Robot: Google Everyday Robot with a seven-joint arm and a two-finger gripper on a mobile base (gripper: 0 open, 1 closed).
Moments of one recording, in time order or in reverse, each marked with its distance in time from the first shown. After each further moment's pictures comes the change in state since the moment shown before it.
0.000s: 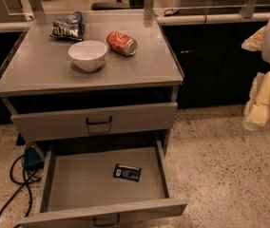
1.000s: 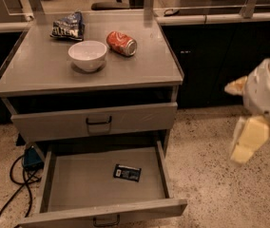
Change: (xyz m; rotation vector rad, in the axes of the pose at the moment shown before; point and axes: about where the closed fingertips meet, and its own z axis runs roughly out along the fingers) arm 0.015 0.041 0.082 -0.120 -0.087 0.013
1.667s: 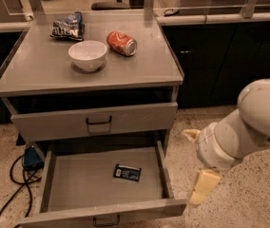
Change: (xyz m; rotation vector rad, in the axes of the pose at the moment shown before) arm -0.017 0.058 0.143 -0.099 -0.128 -0.133
